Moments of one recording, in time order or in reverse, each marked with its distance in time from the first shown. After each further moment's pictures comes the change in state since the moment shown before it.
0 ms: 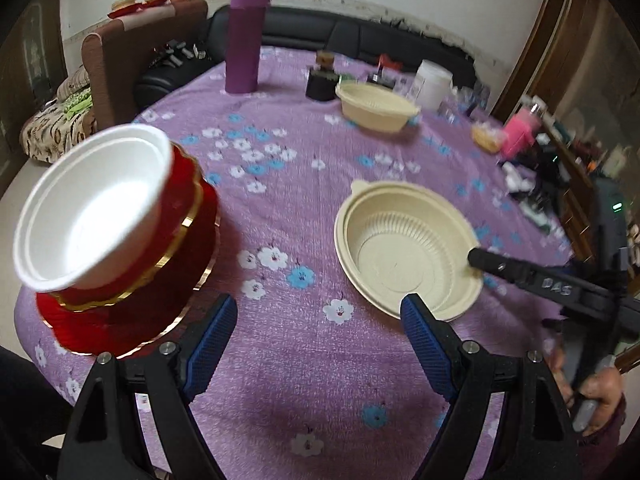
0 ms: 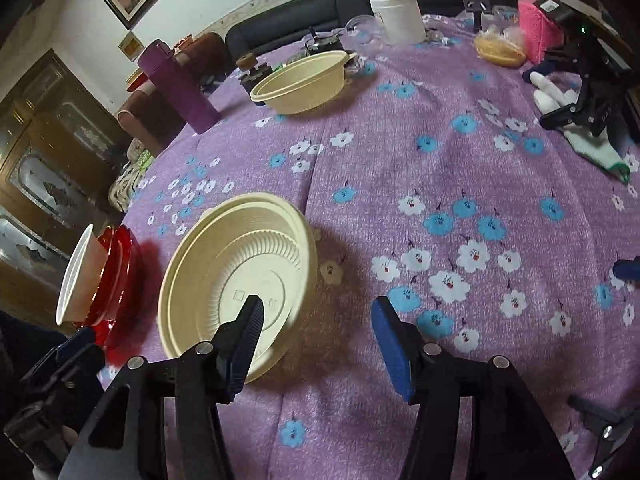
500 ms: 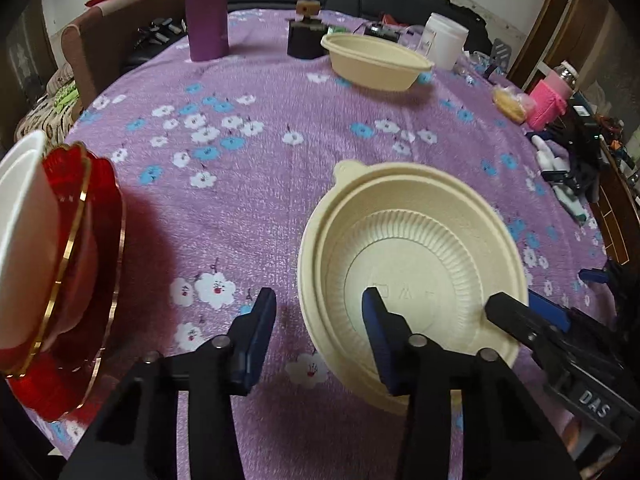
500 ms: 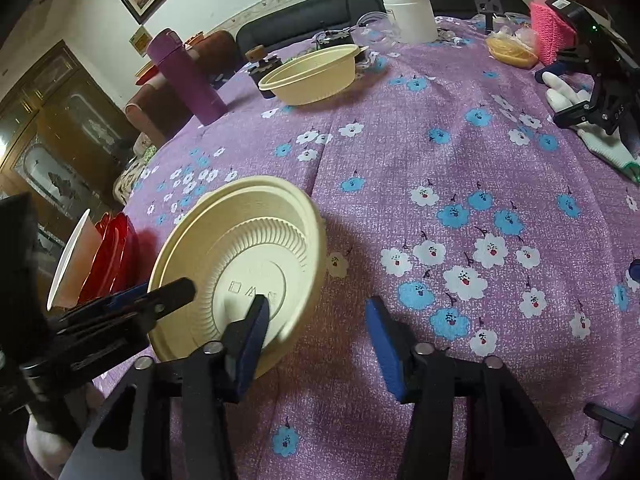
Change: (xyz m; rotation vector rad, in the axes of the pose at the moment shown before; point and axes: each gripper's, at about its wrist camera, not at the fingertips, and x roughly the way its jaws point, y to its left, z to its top) left arm 0.084 -0.025 0.029 0.019 0.120 0.042; right arm 0.017 0.000 -0.013 -0.043 -0.015 0.016
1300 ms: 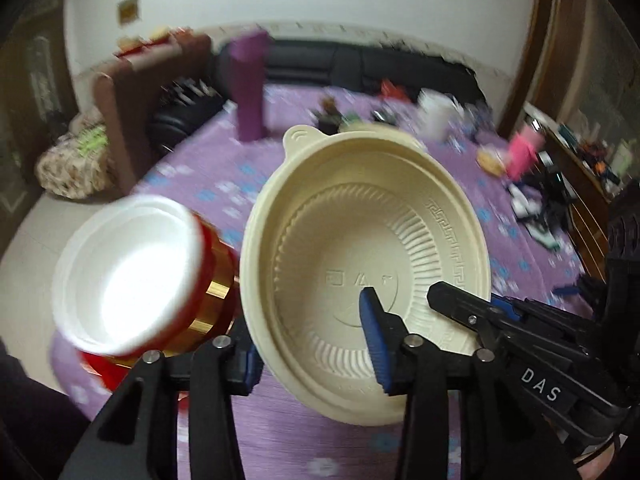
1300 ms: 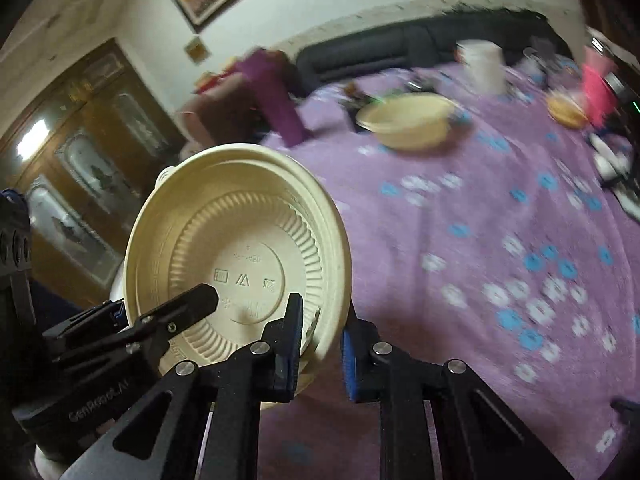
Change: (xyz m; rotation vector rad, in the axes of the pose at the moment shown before) left arm -0.125 0.034 -0.014 0.016 -0.271 0.059; right arm -0.037 0.095 0.006 -0.122 -0.112 0.139
